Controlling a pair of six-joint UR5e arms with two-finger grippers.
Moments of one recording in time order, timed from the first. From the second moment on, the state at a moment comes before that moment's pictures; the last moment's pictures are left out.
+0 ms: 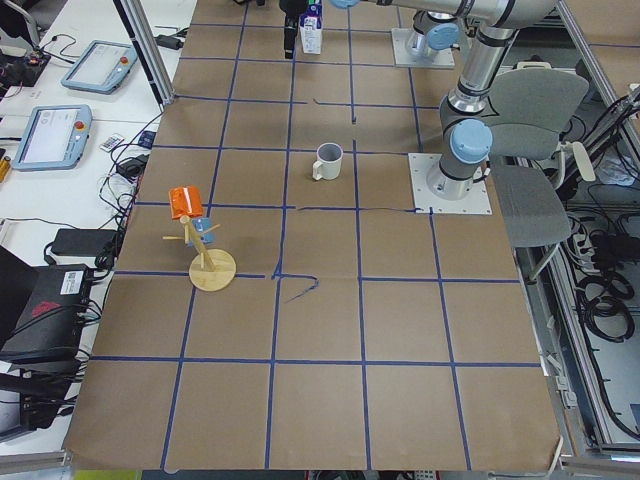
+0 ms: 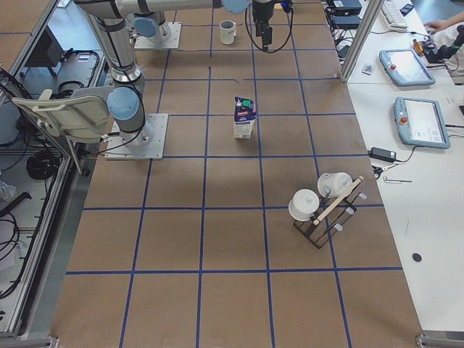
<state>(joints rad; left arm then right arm) -1.61 -1.61 -1.44 -1.55 1.52 -0.01 1.64 -1.50 1.48 -1.65 -1.55 -0.16</state>
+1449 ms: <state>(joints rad) -1.61 -1.60 -1.45 -1.56 1.52 -0.01 1.57 -1.53 1.49 -1.63 -1.55 -0.21</state>
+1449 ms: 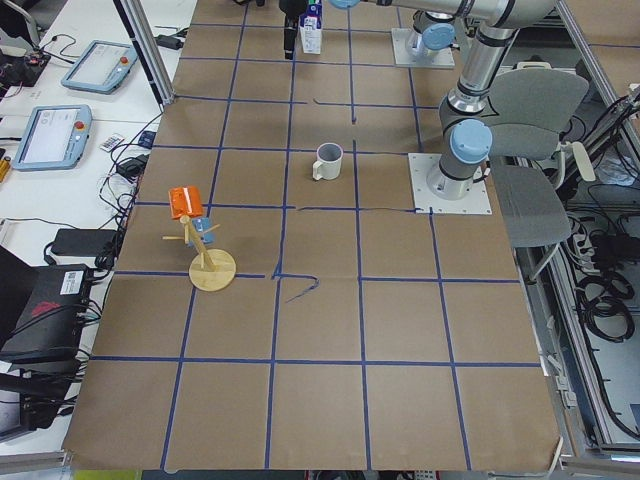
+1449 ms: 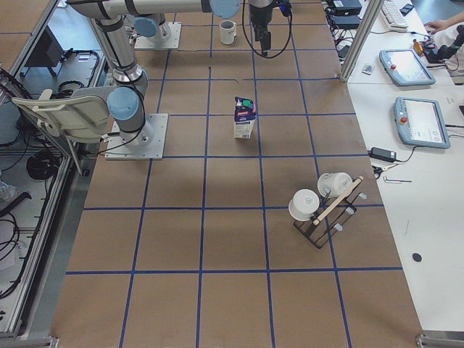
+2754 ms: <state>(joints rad) -1.47 -1.64 -2.04 -1.27 1.62 0.21 1.47 -1.52 1.56 -1.65 -1.55 -0.27</state>
